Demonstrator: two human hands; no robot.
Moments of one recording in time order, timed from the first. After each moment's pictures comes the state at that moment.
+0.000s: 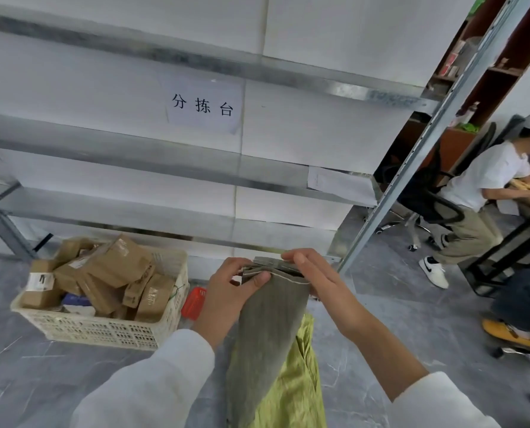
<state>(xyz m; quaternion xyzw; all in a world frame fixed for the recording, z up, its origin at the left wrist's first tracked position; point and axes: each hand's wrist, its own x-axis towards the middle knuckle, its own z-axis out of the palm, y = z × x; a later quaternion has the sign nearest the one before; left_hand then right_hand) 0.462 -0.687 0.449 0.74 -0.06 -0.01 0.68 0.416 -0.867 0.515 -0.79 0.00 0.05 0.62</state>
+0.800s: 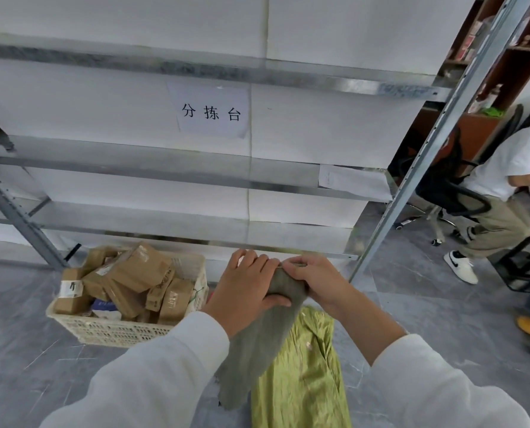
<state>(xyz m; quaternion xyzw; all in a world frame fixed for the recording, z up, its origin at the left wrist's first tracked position) 0.472 -0.683 0.469 0.93 -0.34 0.14 0.06 0.453 -0.850 0.498 -0.72 0.13 0.10 0.67</state>
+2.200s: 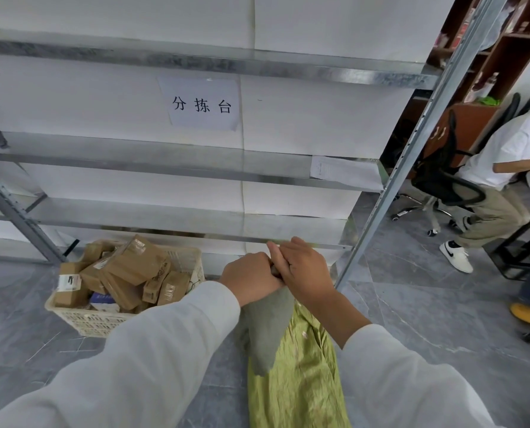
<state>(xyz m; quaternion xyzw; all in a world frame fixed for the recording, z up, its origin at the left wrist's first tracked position) 0.472 -0.735 0.481 0.95 -0.20 -0.13 0.19 0.442 -0.859 0.472 -0.92 -0.11 -0.27 0.25</state>
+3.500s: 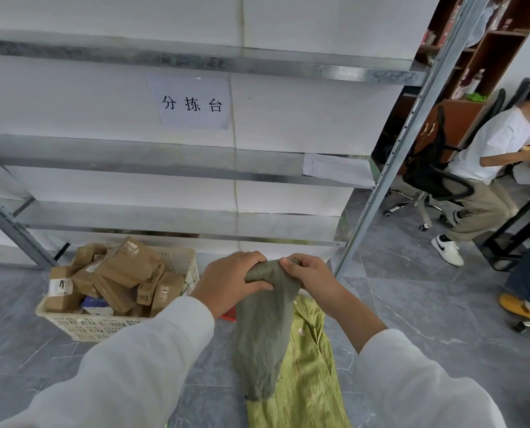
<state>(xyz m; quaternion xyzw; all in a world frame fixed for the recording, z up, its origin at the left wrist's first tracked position) 0.471 -0.694 0.457 0.92 -0.31 0.04 0.25 0.426 -0.885 0.467 -0.74 0.10 0.07 0.66</state>
